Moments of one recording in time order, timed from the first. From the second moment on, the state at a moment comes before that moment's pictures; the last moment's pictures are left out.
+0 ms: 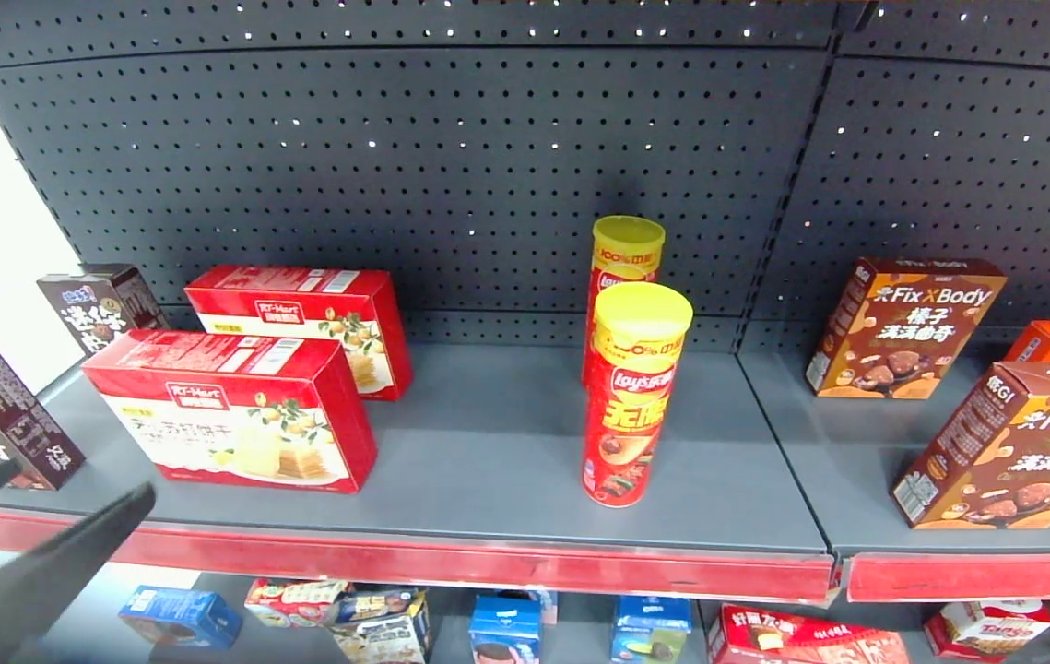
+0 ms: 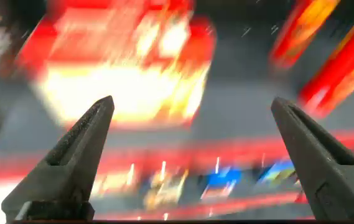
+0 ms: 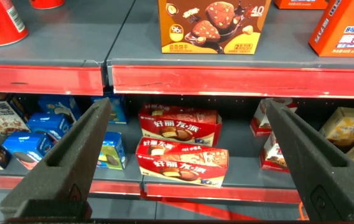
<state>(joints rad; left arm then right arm) -0.38 0.74 -0.37 -0.28 0.20 -0.12 0.00 0.00 0.00 0.00 0.00 0.01</state>
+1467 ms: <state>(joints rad) -0.08 0.10 -0.03 0.01 0.13 -0.15 0.00 0.00 0.00 0.00 0.00 0.01</state>
